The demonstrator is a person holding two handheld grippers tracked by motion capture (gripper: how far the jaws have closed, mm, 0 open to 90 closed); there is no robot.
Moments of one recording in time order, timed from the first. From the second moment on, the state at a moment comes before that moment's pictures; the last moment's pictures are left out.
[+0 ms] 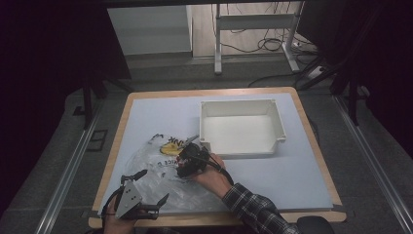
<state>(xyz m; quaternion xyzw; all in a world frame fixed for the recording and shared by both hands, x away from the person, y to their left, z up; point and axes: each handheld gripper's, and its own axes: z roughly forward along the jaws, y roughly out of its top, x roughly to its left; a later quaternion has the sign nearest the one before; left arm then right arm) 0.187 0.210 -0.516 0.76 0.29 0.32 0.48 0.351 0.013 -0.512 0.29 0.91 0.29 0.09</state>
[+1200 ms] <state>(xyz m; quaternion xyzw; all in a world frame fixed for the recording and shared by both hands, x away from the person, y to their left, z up) 0.187 0.210 -0.515 0.76 0.29 0.32 0.48 0.342 -0.003 -0.490 0.23 0.92 0.31 0.10</state>
